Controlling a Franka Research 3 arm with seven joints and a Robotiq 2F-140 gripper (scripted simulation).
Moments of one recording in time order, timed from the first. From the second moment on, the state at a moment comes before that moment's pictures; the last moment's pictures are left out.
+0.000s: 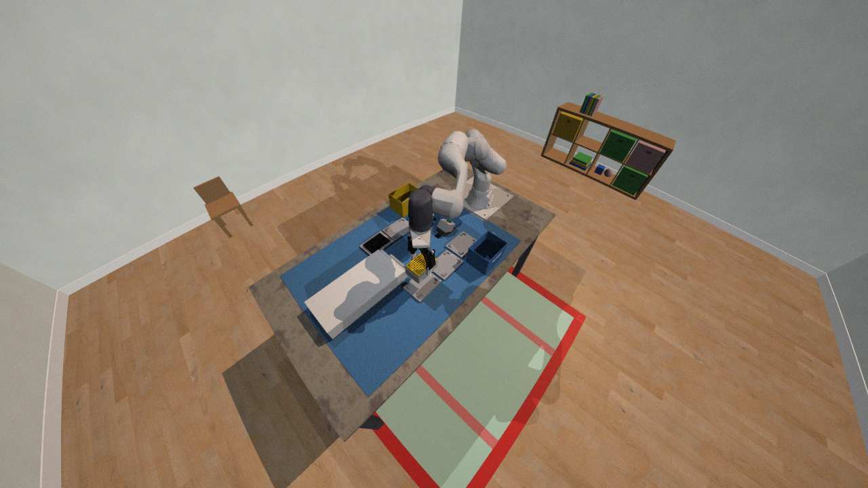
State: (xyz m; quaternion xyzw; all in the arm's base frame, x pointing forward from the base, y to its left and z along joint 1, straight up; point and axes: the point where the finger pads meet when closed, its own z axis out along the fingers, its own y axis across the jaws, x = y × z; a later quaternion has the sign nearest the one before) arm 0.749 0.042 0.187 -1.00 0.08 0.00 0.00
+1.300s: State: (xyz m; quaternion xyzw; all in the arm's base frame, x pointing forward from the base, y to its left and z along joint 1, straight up) arm 0.701 0.066 0.186 -1.00 0.09 0.00 0.00
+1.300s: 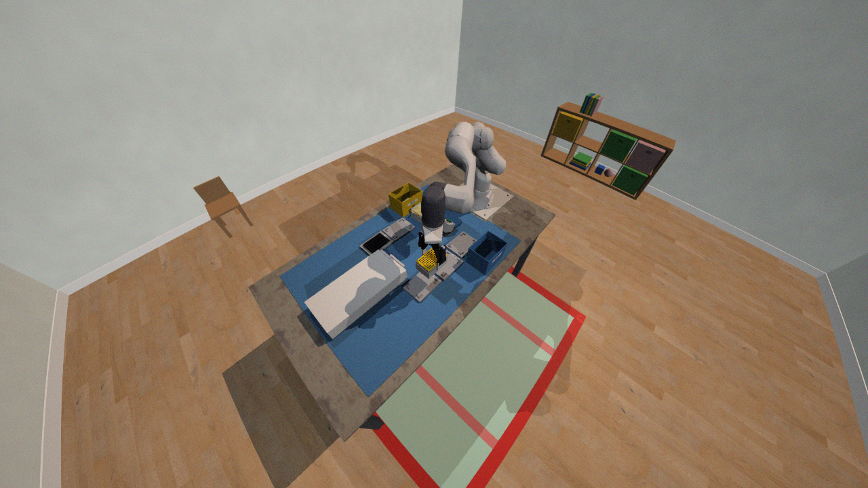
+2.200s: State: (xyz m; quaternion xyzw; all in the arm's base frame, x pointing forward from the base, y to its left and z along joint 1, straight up) arm 0.649 0.099 0.187 -1.00 0.09 0.00 0.00
